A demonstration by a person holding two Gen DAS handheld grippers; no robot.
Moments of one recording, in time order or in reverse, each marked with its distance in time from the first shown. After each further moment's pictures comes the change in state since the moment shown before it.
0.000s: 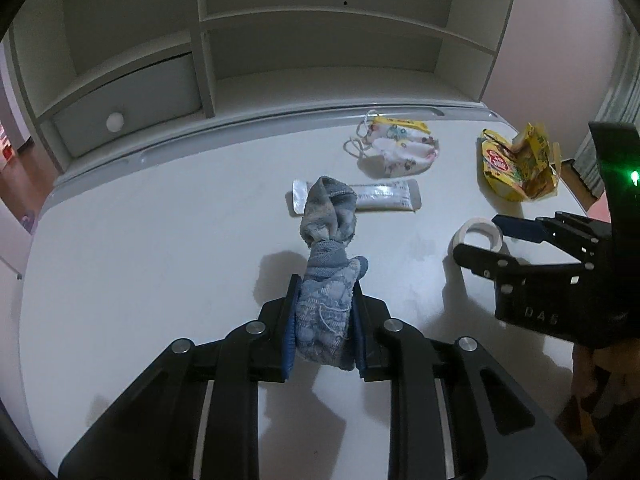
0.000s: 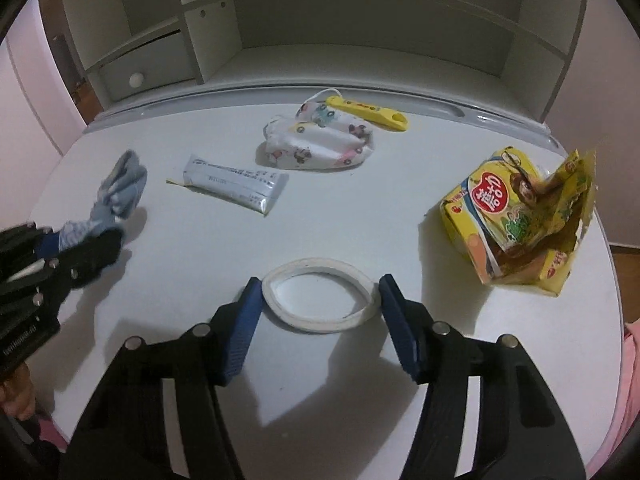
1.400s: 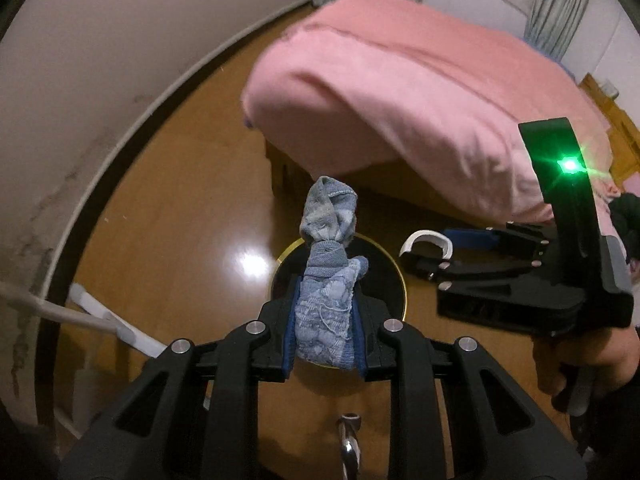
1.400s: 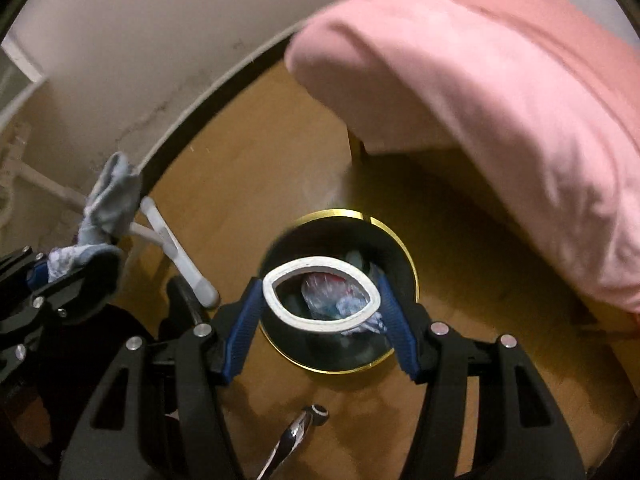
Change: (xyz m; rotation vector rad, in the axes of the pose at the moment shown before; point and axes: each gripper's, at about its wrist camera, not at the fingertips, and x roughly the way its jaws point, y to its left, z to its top) left arm 0.115 -0.558 -0.184 0.794 0.274 -0.600; right arm -0.092 -0.396 -0.486 0.960 0.129 -0.298
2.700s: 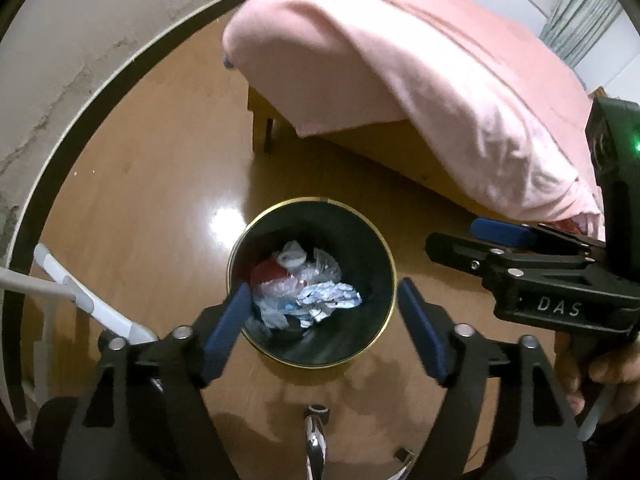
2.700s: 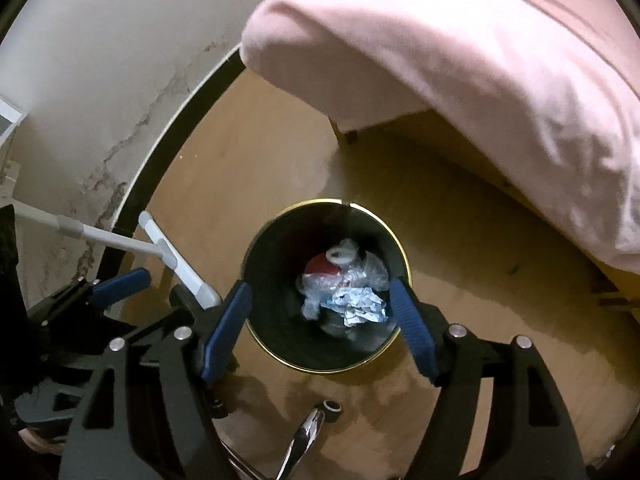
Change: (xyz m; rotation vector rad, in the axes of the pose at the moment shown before) left arm 0.052 -0.005 -0.004 -0.102 0.087 -0.064; right arm 0.006 -0.034 0.003 0.111 0.004 0.040
